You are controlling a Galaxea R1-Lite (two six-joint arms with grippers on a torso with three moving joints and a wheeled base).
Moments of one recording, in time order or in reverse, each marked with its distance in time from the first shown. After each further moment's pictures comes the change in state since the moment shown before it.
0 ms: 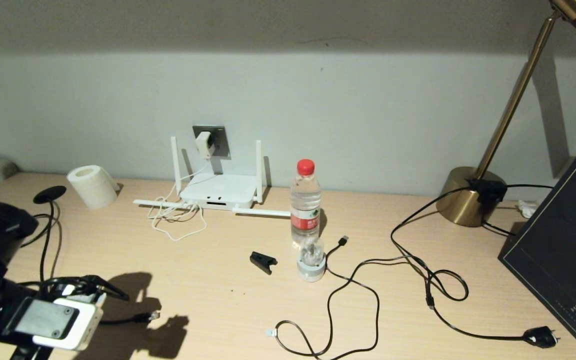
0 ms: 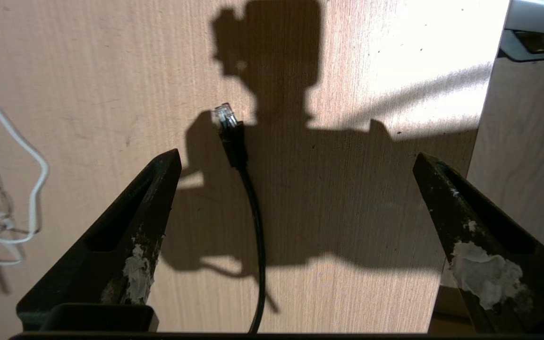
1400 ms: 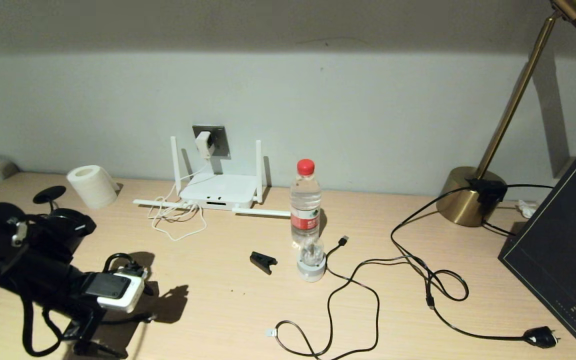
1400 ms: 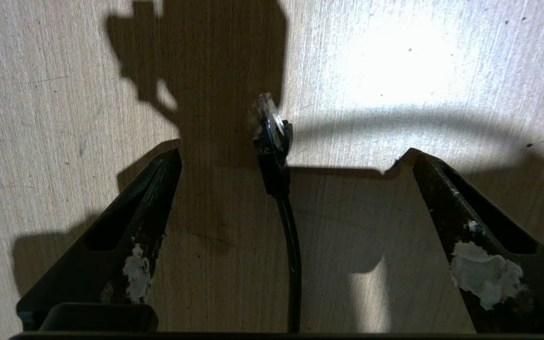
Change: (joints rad) left arm 0.000 0.336 -0.112 -0.089 -0.001 -0.044; right arm 0.000 0.000 0.000 0.000 0.000 0.000
